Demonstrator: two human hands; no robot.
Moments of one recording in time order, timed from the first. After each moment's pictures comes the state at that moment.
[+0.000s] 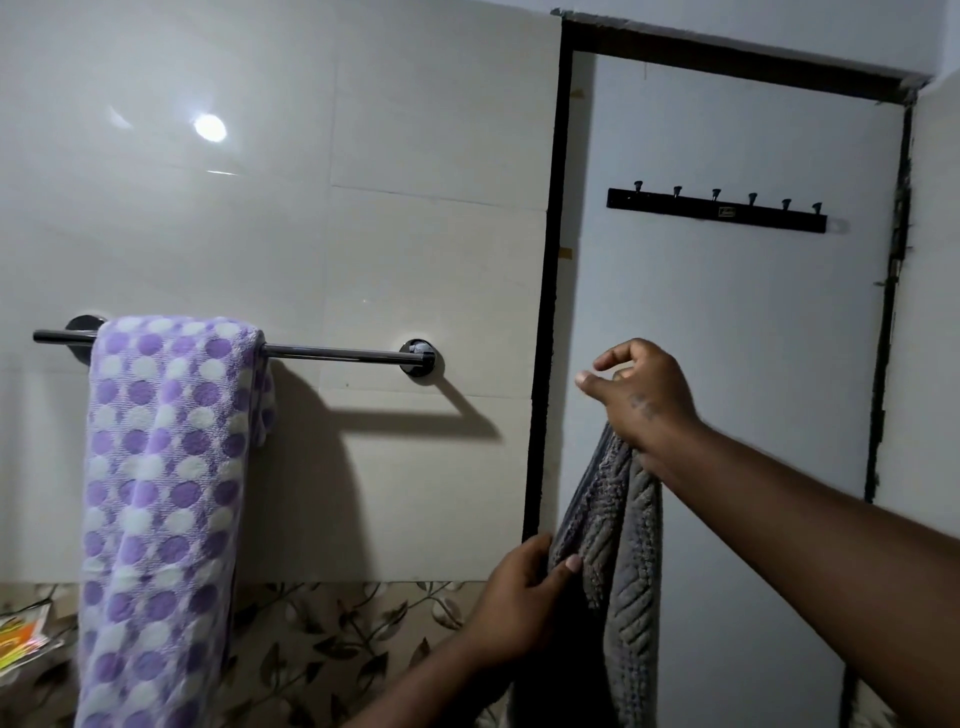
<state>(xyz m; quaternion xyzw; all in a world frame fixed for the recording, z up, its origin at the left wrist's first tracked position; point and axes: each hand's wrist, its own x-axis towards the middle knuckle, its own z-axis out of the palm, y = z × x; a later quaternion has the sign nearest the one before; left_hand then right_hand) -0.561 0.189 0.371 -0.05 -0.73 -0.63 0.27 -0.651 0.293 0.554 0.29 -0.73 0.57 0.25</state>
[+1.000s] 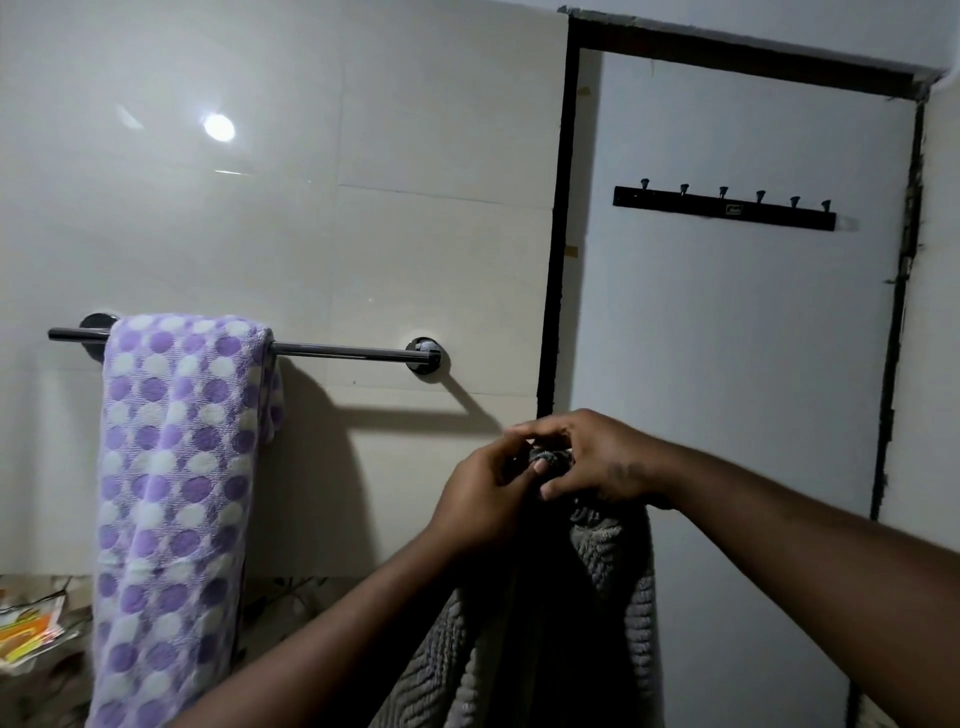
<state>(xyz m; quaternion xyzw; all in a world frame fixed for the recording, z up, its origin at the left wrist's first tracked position) -0.541 0.152 0.458 -0.02 -0.80 -0.45 0.38 -0.634 0.293 0.533 0.58 -0.77 0.27 -0.02</state>
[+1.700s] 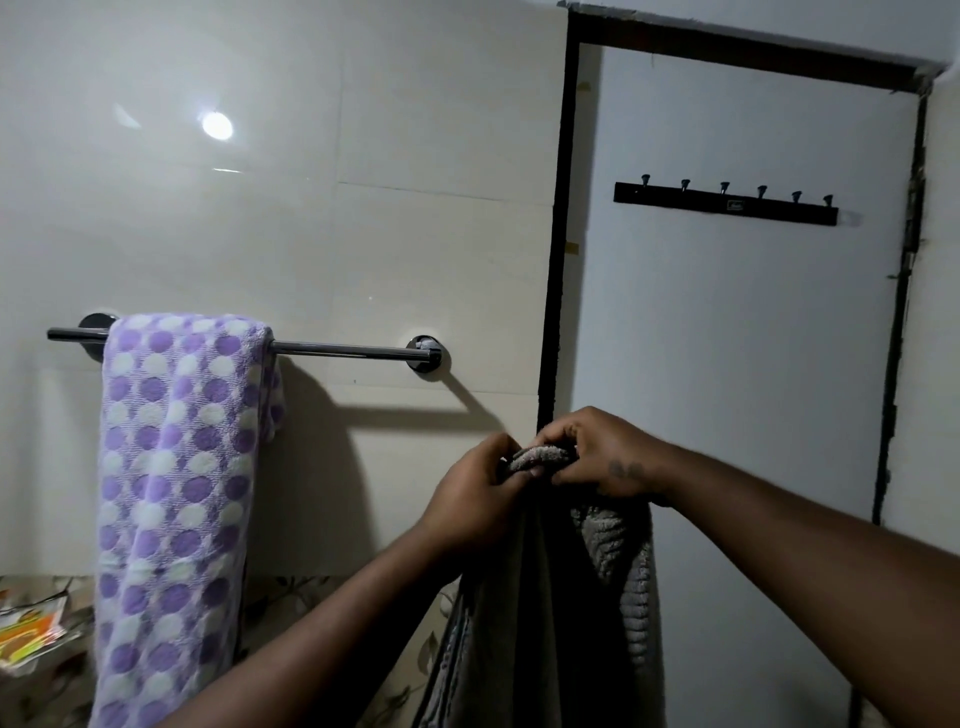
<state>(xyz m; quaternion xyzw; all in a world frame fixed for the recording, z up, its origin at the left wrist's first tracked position) -0.535 0.143 0.457 0.03 -0.82 -0.42 0.38 -0.637 0.291 0.529 0.58 -0.76 0.30 0.02</state>
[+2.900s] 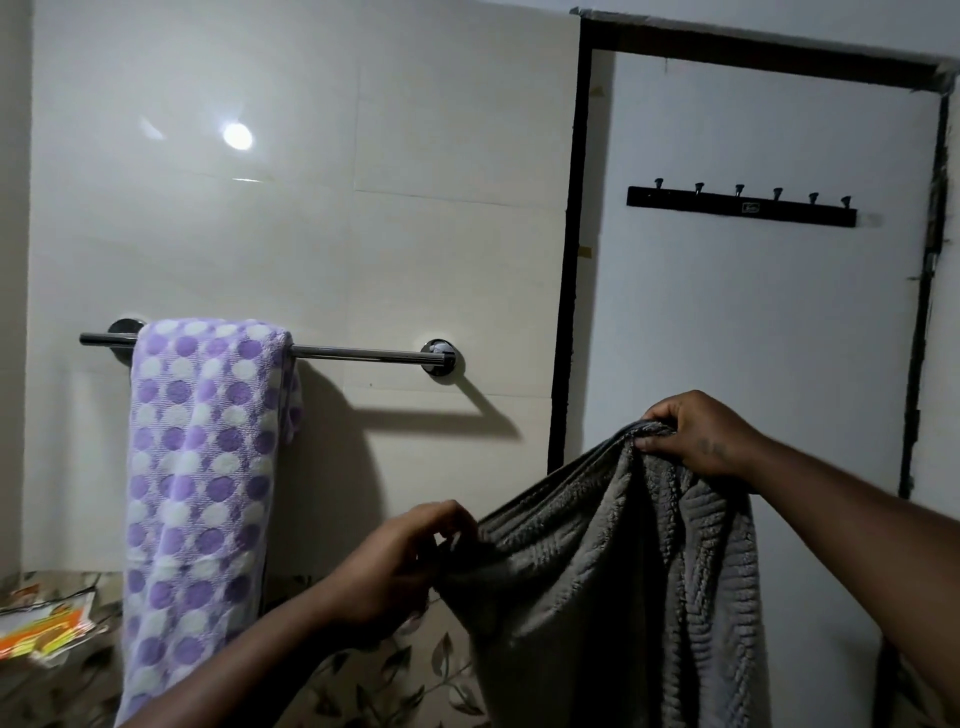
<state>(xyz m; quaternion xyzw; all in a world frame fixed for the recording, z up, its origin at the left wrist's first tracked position) -0.459 0.076 0.406 -0.07 -0.90 -0.32 0.29 -0.716 0.339 0.537 0.43 -0.84 0.31 0.13</state>
